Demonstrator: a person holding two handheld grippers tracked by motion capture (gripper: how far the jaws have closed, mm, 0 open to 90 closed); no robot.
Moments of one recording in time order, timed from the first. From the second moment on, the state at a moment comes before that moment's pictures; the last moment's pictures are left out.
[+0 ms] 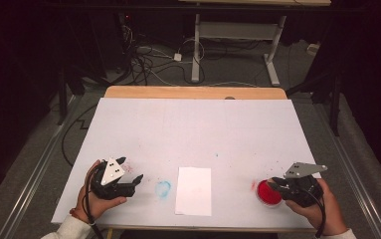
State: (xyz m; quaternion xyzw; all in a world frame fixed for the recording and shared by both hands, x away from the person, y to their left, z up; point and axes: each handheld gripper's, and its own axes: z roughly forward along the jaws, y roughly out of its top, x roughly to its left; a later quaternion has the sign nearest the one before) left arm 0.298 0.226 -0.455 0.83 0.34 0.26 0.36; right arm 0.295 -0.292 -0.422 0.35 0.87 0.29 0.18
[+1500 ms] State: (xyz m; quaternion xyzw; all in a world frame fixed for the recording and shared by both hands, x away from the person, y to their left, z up) left arm 0.298 0.225 -0.455 0.83 0.33 0.26 0.37; right arm 0.284 -0.295 -0.429 0.35 0.86 0.32 0.20
